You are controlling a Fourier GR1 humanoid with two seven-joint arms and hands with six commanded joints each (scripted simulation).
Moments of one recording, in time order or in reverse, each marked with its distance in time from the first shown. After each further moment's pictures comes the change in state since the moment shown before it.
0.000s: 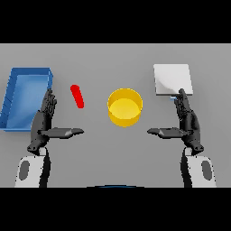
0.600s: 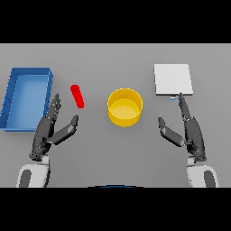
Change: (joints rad) left arm 0.093 0.038 -0.126 -0.152 -0.151 0.002 0.051; right arm 0.107 -0.092 0.108 -0.129 0.246 -0.044 -0.103
